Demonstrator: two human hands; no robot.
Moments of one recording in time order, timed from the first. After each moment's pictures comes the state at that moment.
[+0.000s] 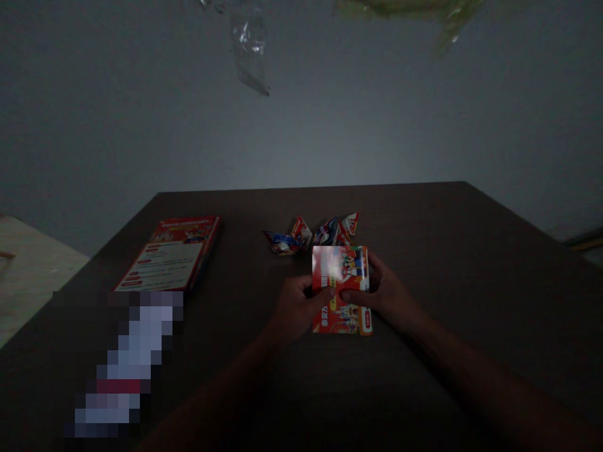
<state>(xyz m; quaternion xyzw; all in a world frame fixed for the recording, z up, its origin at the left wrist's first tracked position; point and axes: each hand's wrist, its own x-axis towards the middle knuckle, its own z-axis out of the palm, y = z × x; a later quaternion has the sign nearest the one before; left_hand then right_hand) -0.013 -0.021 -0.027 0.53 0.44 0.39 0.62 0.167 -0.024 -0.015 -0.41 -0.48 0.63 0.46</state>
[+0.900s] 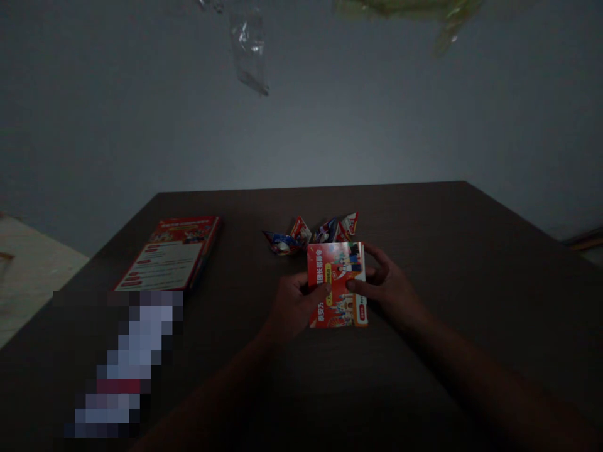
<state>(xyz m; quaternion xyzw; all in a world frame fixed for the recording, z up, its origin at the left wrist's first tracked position) -0.013 -0.022 -0.021 0.51 0.45 0.41 0.60 0.173 -0.022 -0.020 -0.42 -0.40 0.64 0.50</state>
